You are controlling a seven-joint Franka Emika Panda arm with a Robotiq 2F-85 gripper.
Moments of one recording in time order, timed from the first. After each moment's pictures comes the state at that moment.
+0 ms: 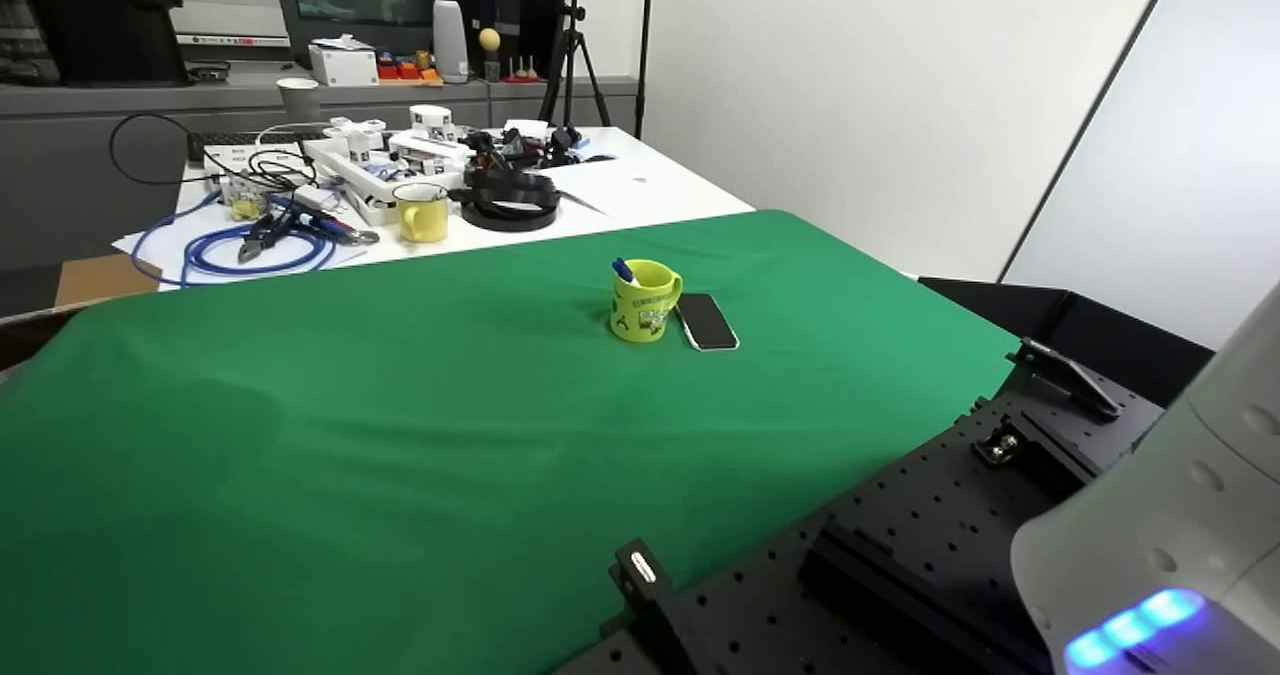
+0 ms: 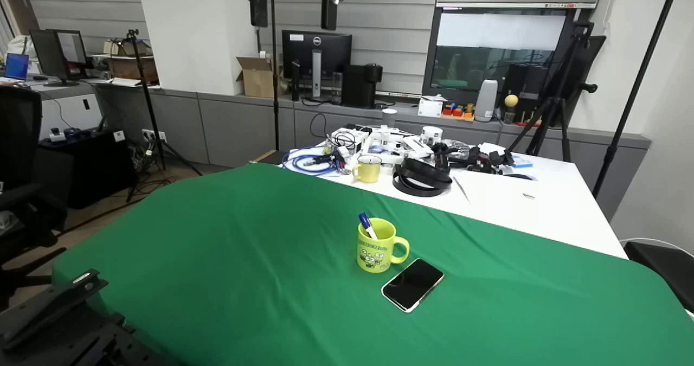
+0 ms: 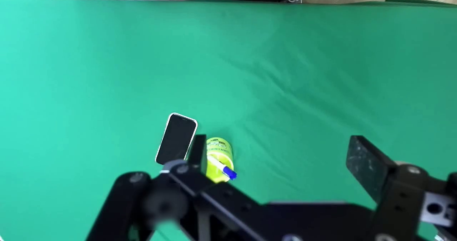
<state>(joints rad) -0.01 -0.60 0.00 -2.50 0.02 1.88 0.00</state>
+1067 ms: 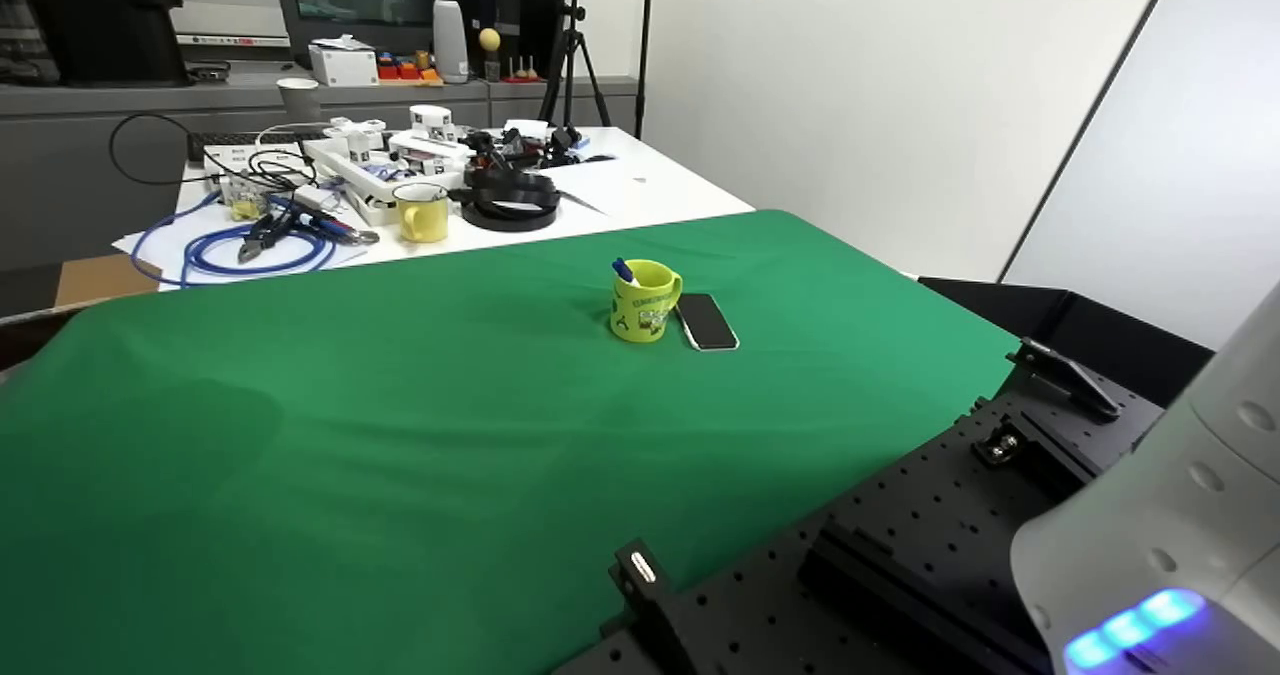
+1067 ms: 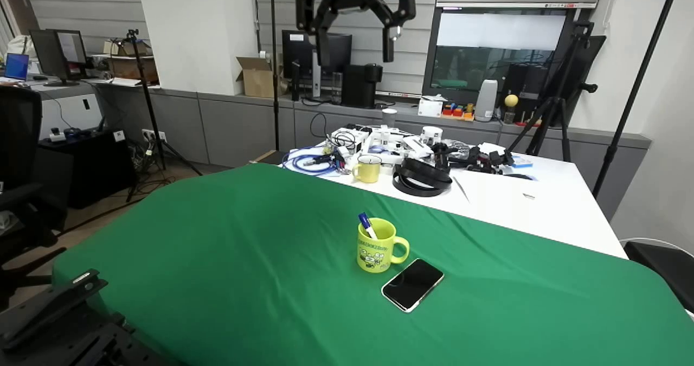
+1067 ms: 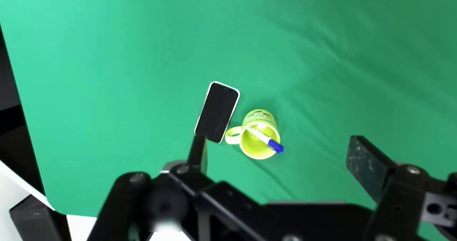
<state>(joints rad) -0.06 -0.37 0.01 -2.43 -0.12 2.07 0.03</state>
